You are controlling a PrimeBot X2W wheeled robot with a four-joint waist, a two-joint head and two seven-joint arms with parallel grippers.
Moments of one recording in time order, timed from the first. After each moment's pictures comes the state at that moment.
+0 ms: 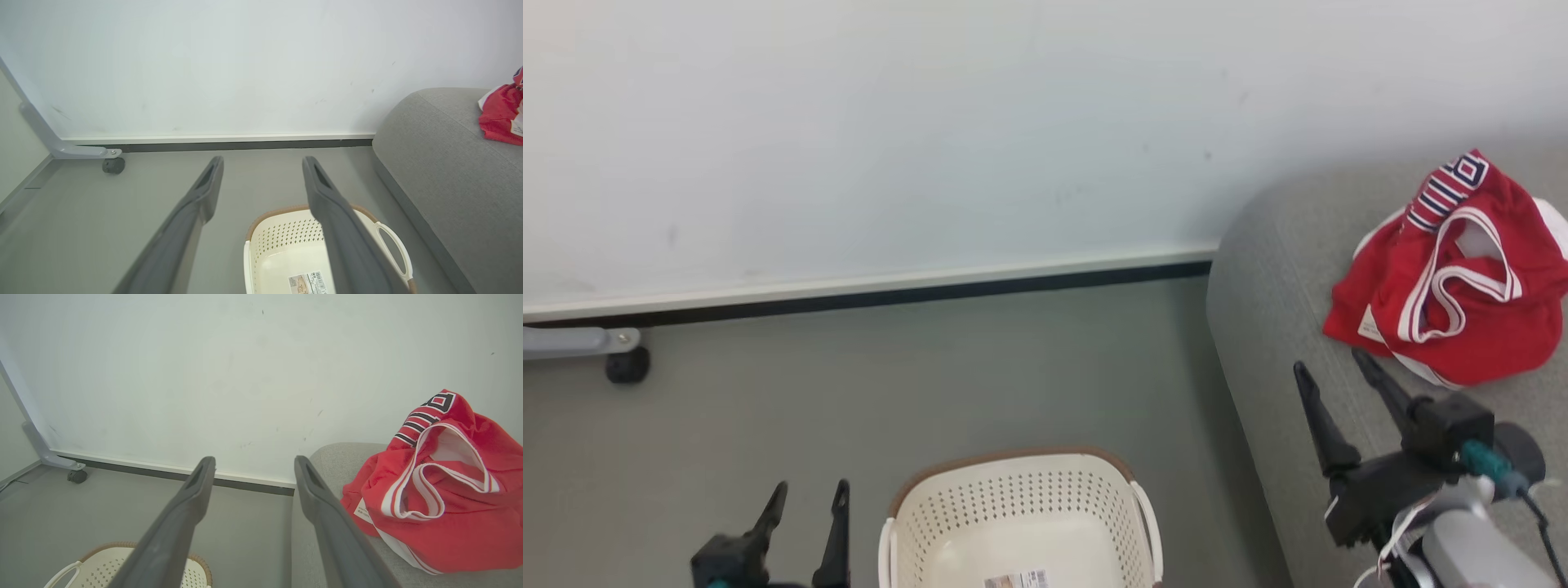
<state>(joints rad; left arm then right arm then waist) -0.08 0.26 -0.36 0.36 -0.52 0.12 -0.25 -0.35 -0.37 0.51 0.41 0.46 -0.03 -0.25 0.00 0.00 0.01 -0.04</state>
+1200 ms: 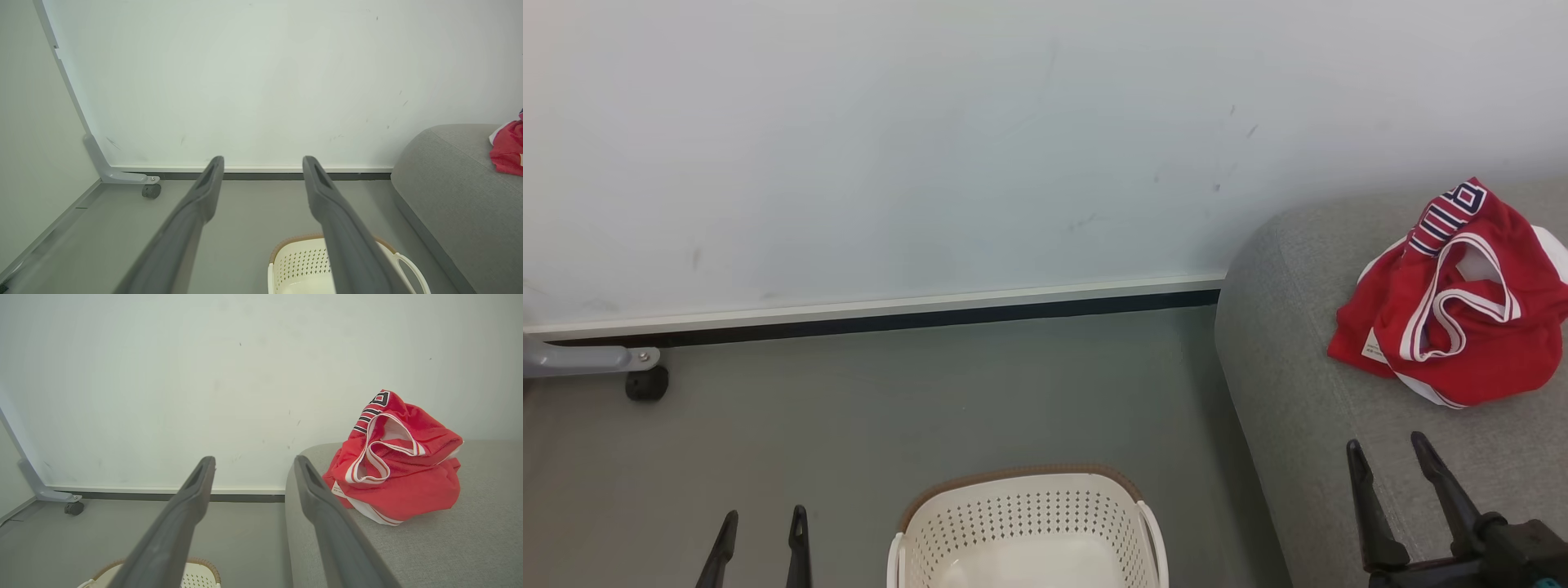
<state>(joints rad) 0.14 0.21 -0.15 0.10 -0.36 0.12 -0.25 0.06 -0.33 0.30 0.01 0.38 -0.12 -0.25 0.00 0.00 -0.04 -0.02</state>
